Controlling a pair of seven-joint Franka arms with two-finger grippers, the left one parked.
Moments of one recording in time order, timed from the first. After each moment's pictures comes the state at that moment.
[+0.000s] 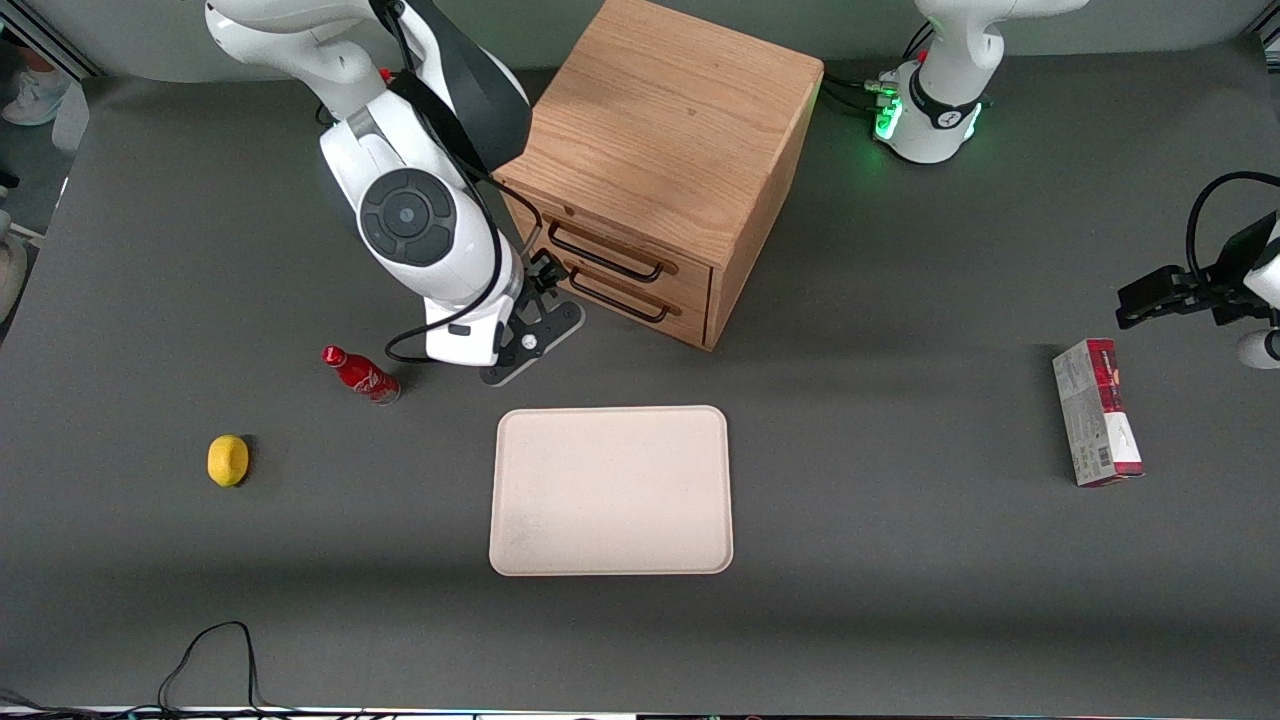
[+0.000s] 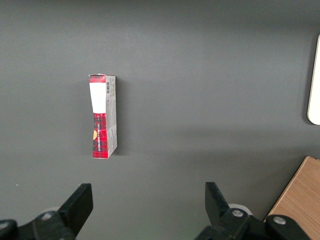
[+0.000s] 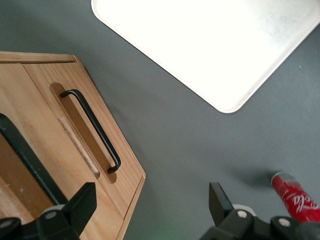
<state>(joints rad) 0.50 0.43 0.09 -1.37 0.08 1.61 -0.07</state>
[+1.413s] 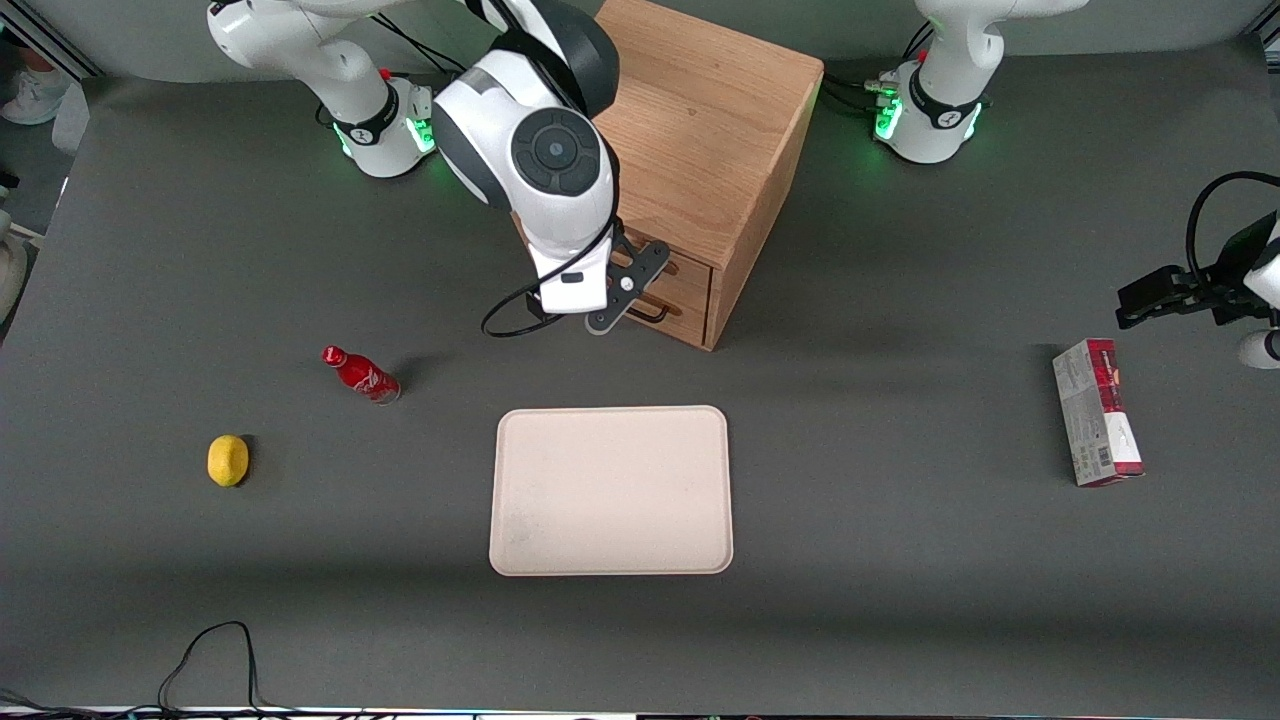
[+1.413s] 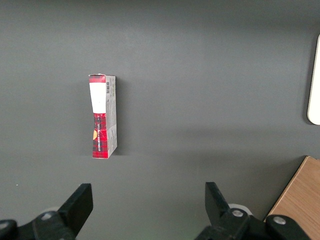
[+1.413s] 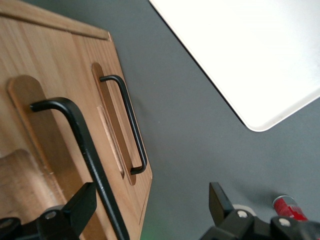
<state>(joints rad) 0.63 0.46 0.13 -1.37 -0.01 1.61 -0.13</state>
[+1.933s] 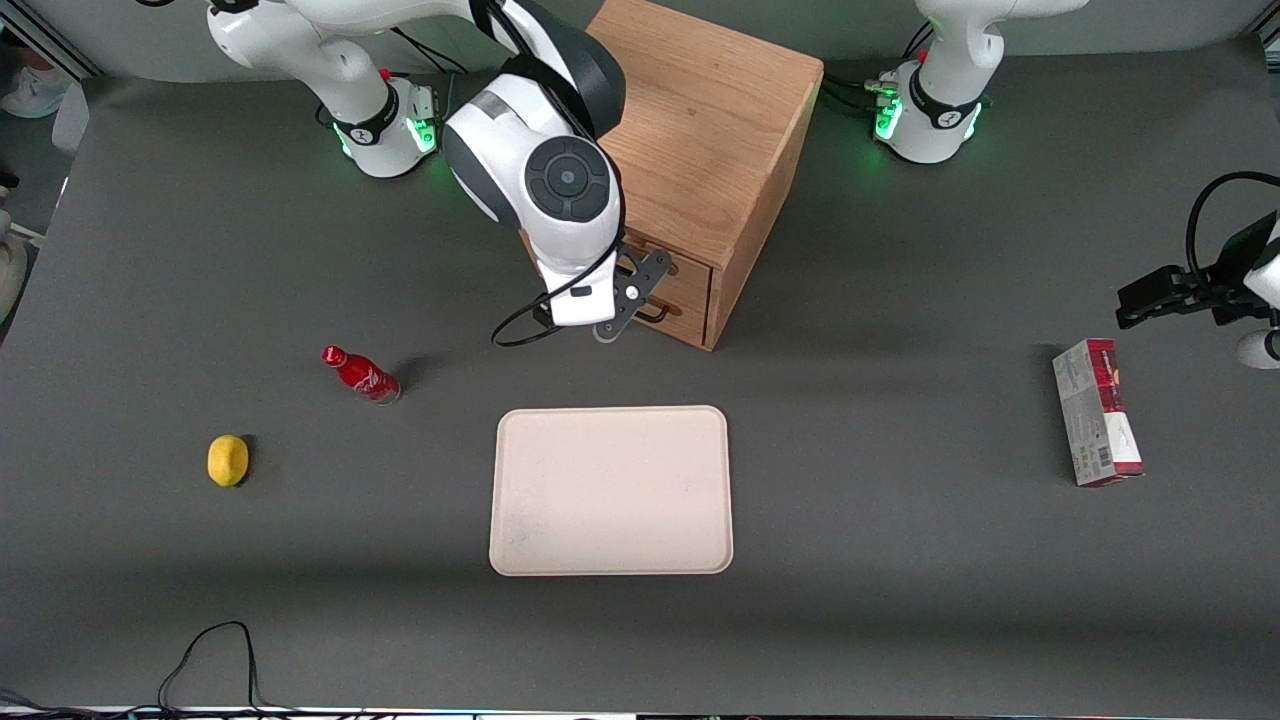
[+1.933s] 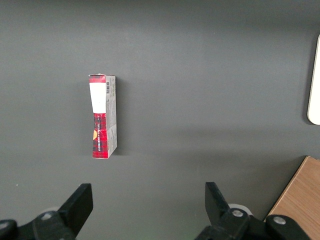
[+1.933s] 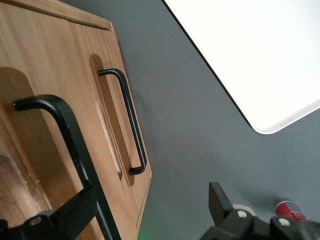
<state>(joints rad) 0.63 0.48 0.13 -1.37 0.00 1.61 -0.15</state>
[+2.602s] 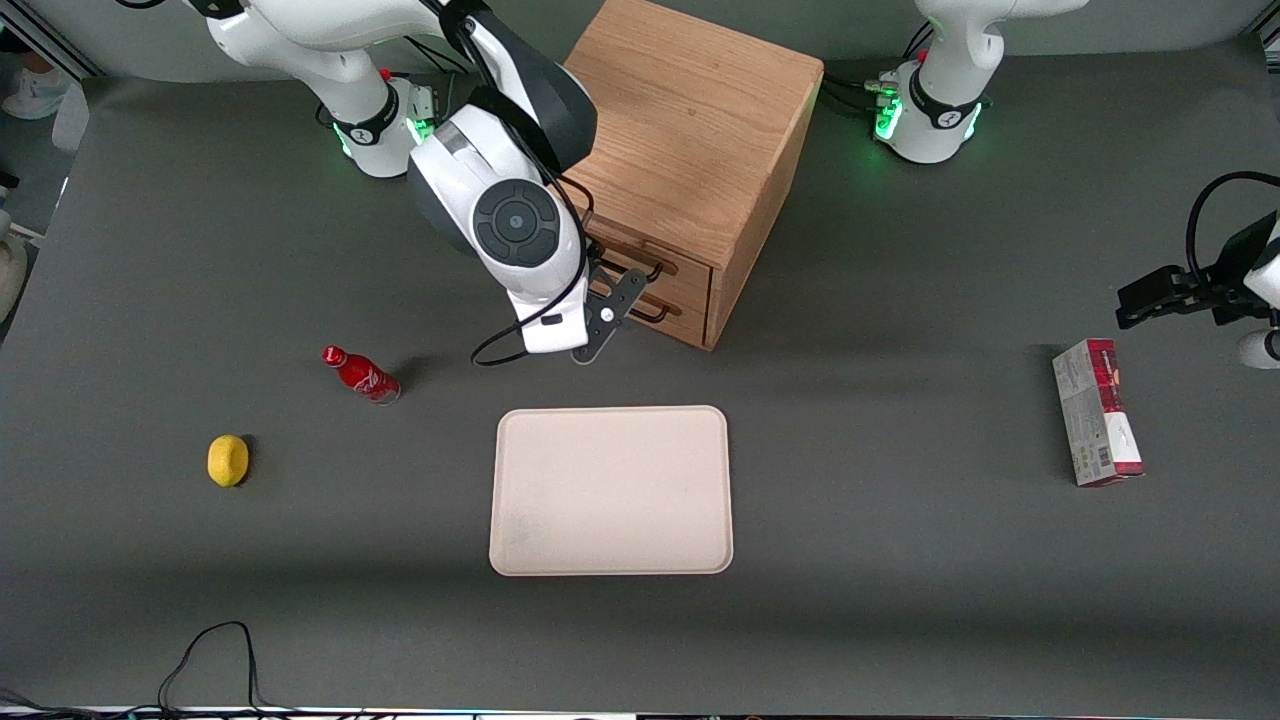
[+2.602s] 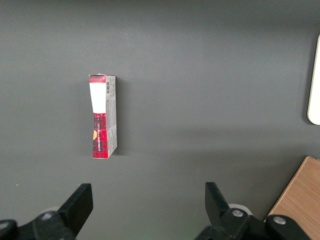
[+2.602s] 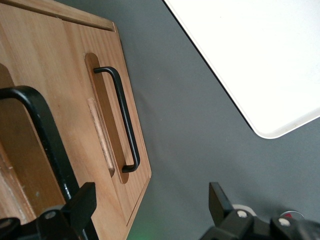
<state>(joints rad) 0.57 0.49 0.12 -1.38 0.07 1.61 -0.25</state>
